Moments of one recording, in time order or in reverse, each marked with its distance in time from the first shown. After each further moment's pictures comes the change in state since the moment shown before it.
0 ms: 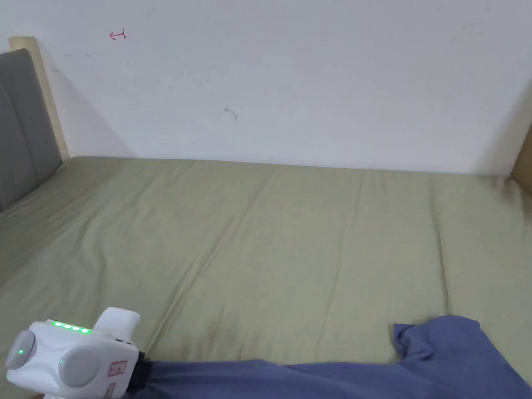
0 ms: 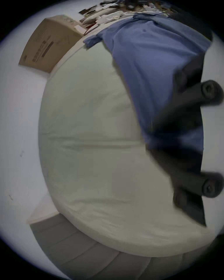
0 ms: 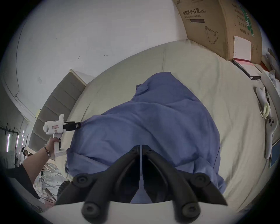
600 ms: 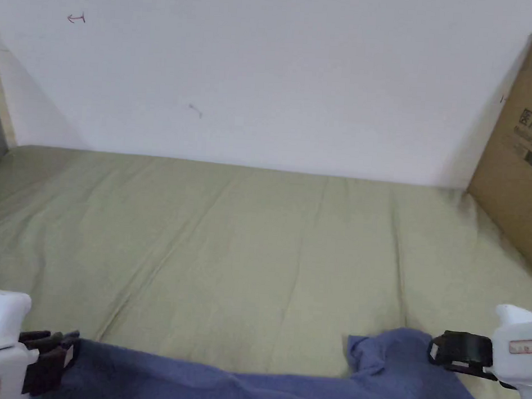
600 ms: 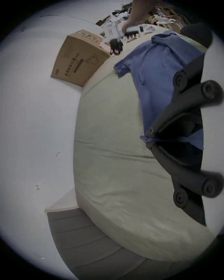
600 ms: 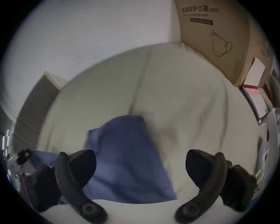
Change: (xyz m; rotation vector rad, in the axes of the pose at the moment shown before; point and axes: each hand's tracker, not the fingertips) left arm 0.012 -0.006 0.106 0.300 -0.079 0.125; right arm 0.066 0.172 -0.143 -0.055 -0.265 0.040
